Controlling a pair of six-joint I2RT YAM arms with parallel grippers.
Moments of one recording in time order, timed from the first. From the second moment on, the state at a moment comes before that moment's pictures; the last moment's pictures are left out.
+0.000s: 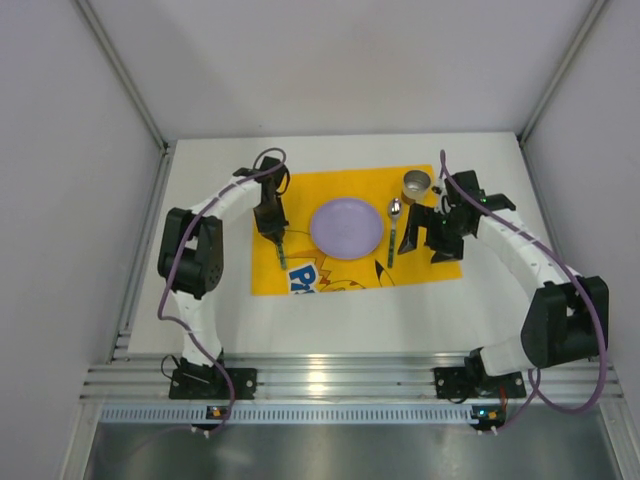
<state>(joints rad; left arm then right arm) -0.30 1.97 1.51 -0.87 -0.03 -0.56 0.21 1.43 1.11 -0.84 -0.32 0.38</state>
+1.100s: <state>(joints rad) 0.04 1.53 1.16 -0.40 -0.11 -0.42 0.22 1.37 1.20 -0.90 -0.29 0.36</state>
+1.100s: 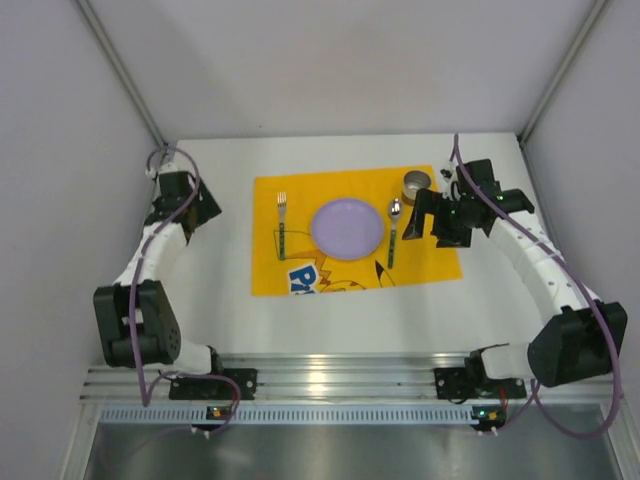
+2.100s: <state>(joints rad) 0.02 1.57 0.30 0.94 0.00 -0.08 0.28 1.02 1.02 -0.62 -0.23 0.47</state>
